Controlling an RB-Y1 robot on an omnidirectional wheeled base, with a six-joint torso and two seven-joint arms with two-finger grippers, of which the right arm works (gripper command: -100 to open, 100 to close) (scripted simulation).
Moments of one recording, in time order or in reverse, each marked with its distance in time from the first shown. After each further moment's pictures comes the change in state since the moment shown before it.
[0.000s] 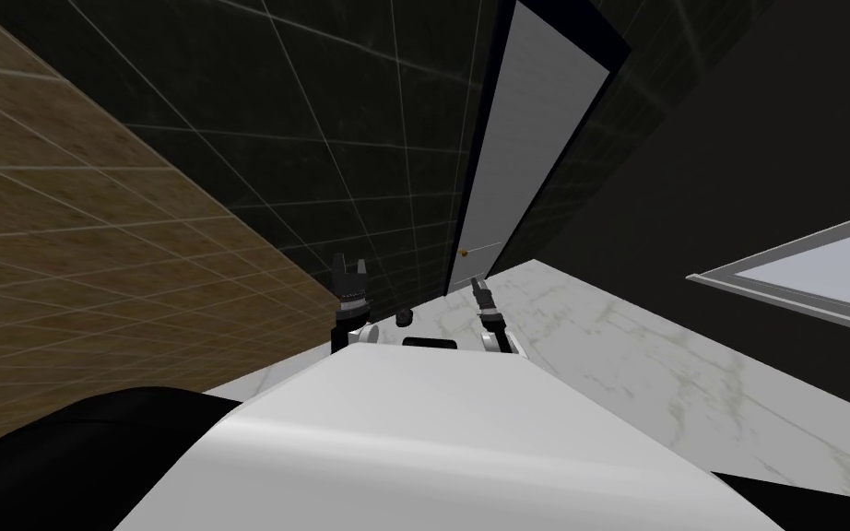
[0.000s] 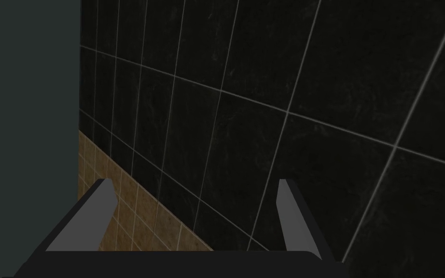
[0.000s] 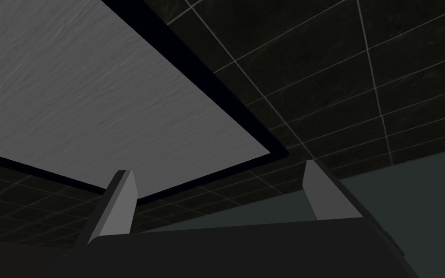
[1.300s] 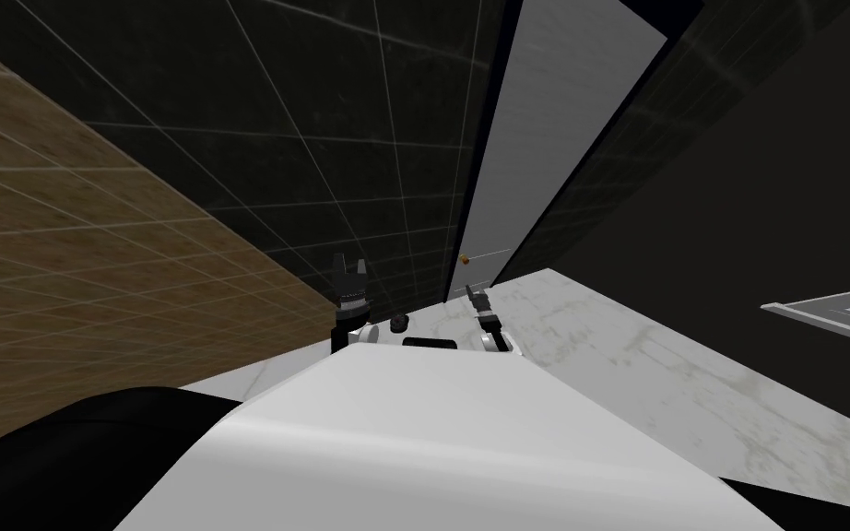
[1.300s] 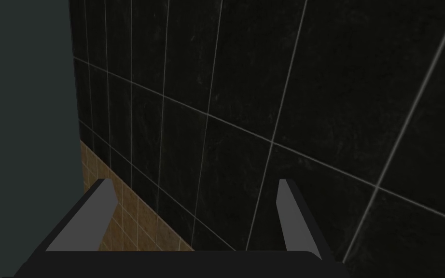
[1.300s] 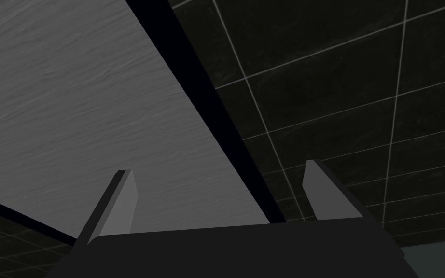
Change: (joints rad) arm -0.115 -0.032 -0.016 0.297 0.043 -0.064 0.215
